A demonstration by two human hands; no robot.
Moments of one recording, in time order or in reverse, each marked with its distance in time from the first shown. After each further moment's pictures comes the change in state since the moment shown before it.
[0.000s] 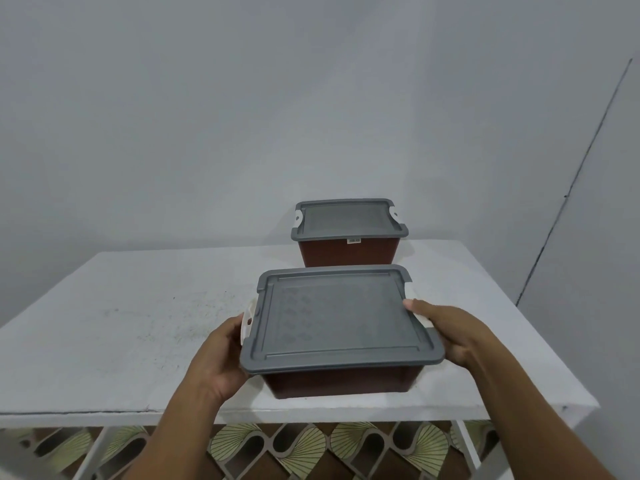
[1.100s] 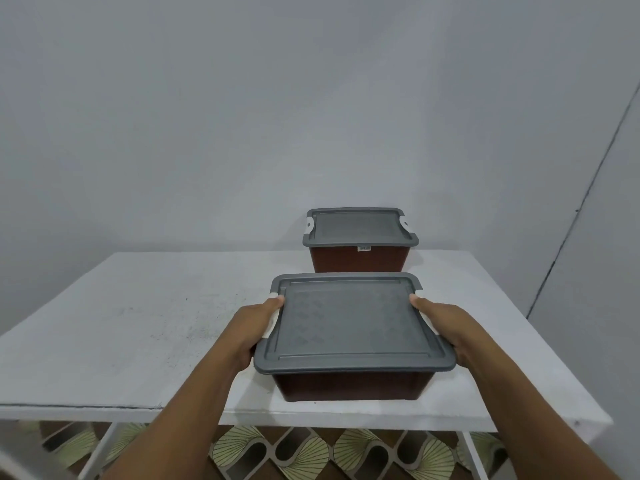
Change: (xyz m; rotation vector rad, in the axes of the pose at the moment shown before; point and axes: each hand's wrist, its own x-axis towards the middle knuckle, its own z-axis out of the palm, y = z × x) left_hand -0.001 0.030 0.041 0.588 0.178 0.162; right_hand 0.010 -0.006 0.022 -0.342 0.185 -0.079
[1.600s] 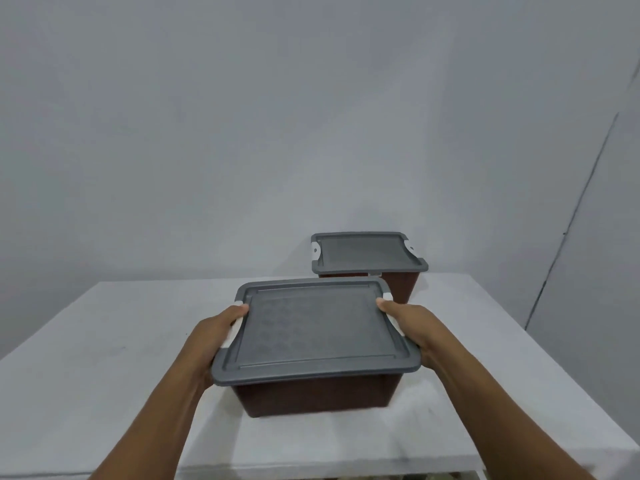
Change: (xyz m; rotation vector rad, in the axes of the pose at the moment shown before) left_hand 0.026 0.035 -0.086 -0.217 0.030 0.099; right_hand -0.003 -0.058 0.094 0.035 -0.008 -0.035
